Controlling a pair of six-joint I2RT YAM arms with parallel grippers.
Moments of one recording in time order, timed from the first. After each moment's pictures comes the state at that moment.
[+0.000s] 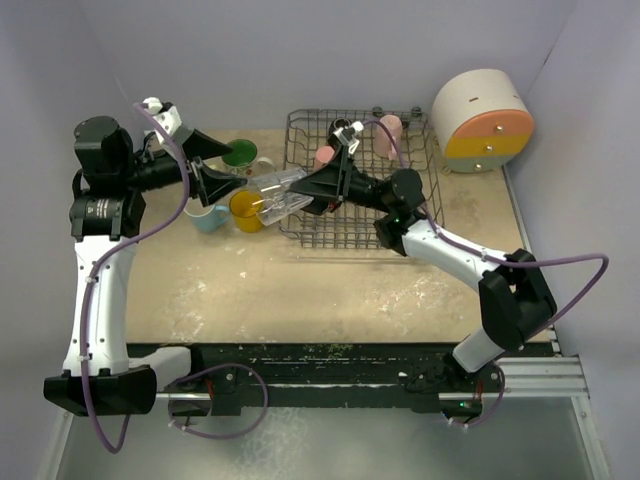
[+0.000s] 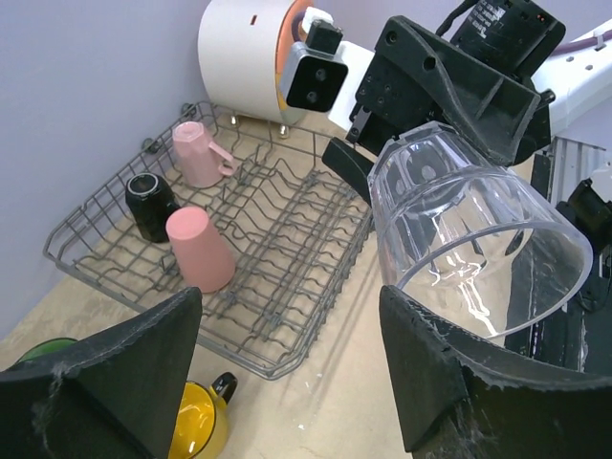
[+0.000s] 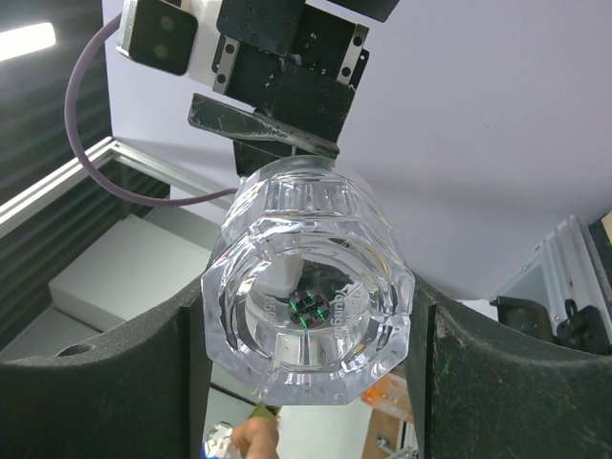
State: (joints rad) left arm 0.04 1.17 1.48 -0.46 1.15 0.16; right arm 0.63 1.58 1.09 1.01 -0.78 1.67
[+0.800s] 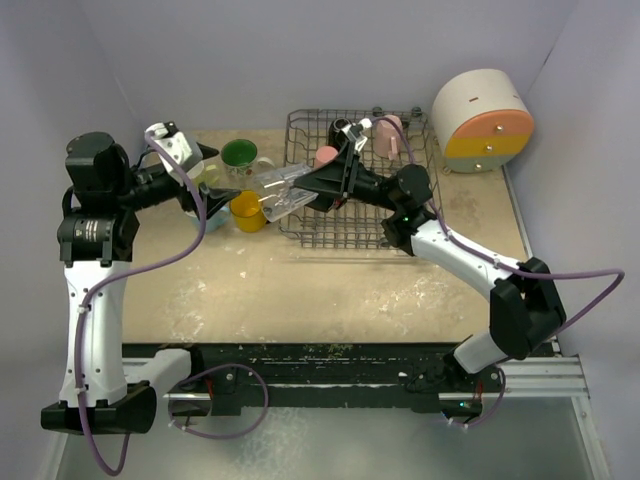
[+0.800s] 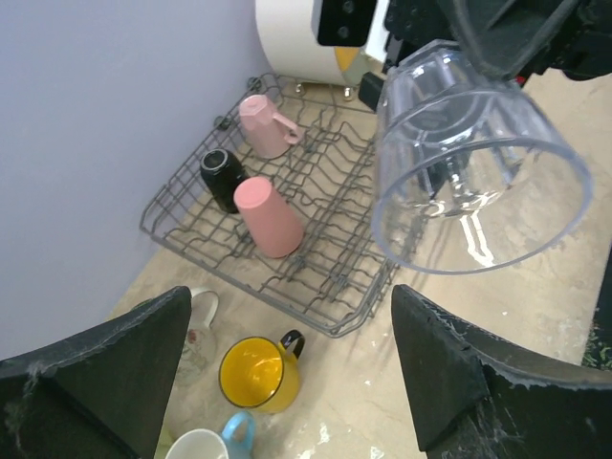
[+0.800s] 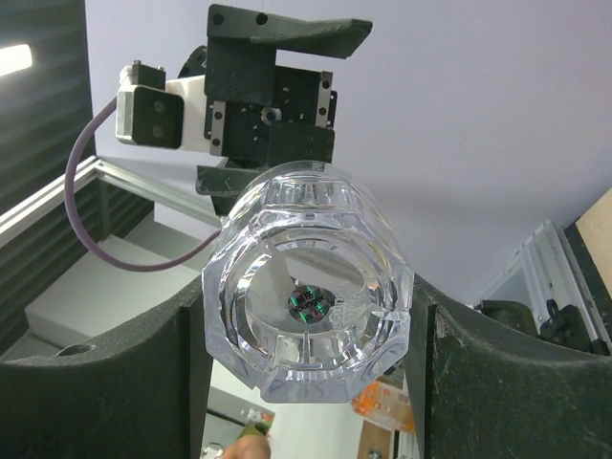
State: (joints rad) left arm 0.03 1.06 1.49 -0.65 0.97 0.45; right arm 0.61 1.52 1.09 0.89 -0.77 1.63
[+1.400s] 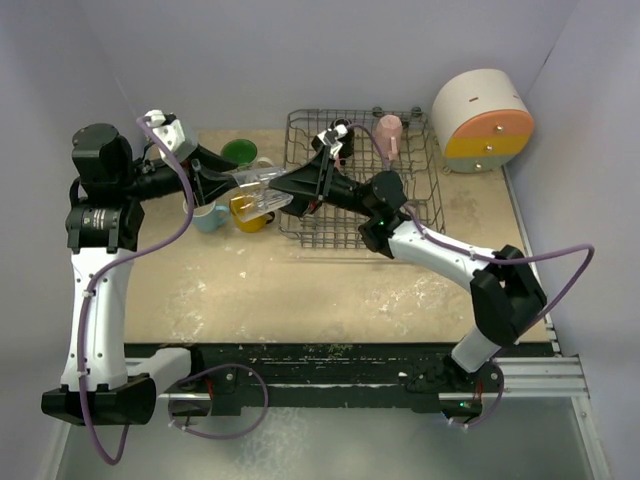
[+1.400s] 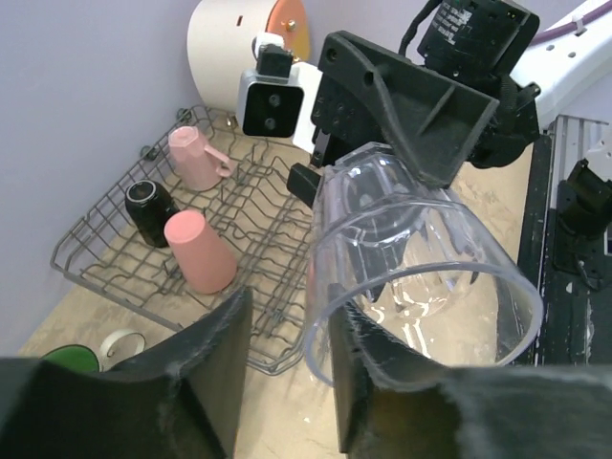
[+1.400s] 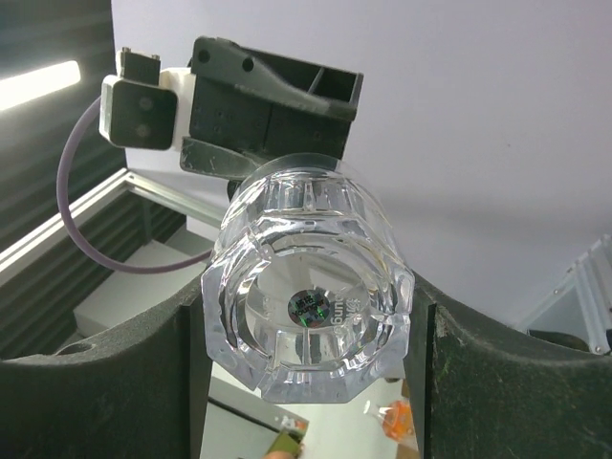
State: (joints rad) left arm 0.02 1.11 1.48 -0.52 1.14 0.25; right arm 0.73 1.61 1.15 0.95 -0.66 1.67
